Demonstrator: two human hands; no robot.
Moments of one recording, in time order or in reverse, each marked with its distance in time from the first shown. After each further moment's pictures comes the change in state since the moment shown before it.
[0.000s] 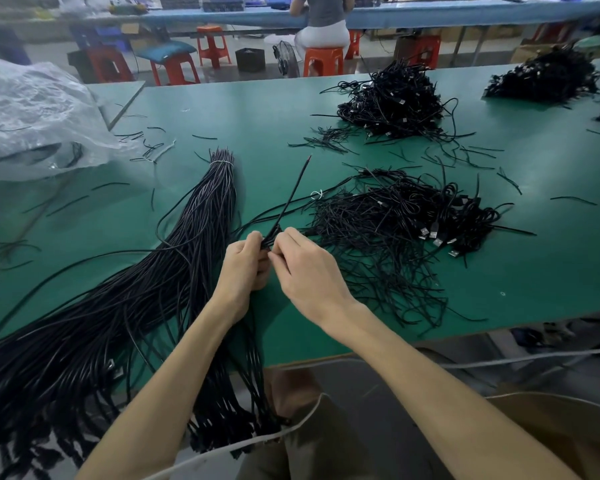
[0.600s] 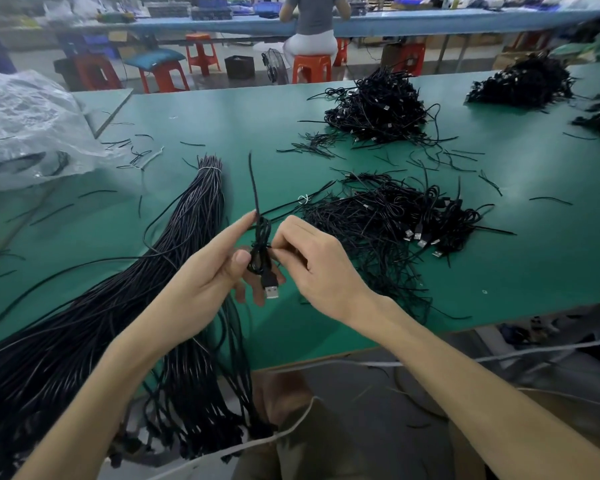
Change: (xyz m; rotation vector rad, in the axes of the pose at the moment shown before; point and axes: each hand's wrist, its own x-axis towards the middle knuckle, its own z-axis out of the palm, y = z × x) left_hand -0.064 0.061 -0.033 0.419 -0.422 0.547; right_hand -0.004 0.000 -0.051 0.312 0.035 -0.129
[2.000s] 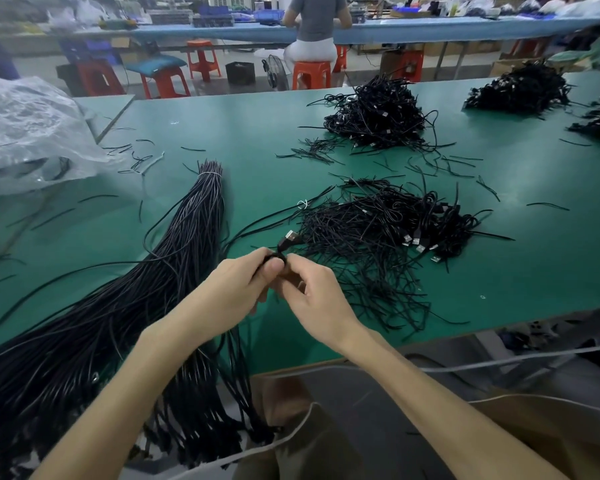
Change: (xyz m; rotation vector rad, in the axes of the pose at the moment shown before) left_hand 0.023 -0.008 0.019 0.420 -0.110 -0.323; right_hand -0.030 0.019 0.029 0.277 -0.015 0.352
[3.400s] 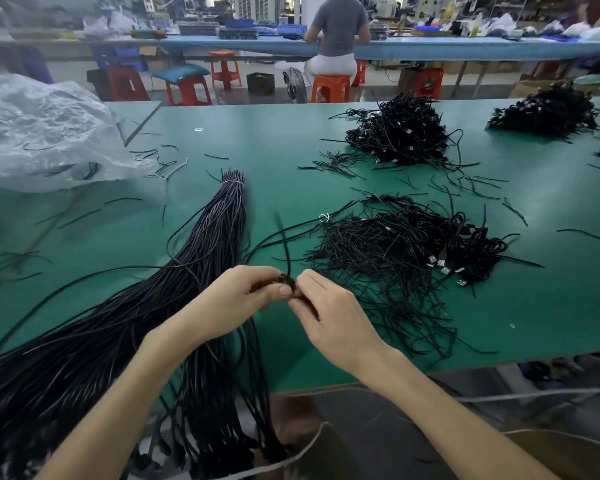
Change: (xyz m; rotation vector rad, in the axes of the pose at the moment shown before) left_hand -0.001 -0.028 -0.019 -0.215 -0.088 0.041; right_hand 0.004 -0.007 0.004 -0.424 -0.037 -0.290
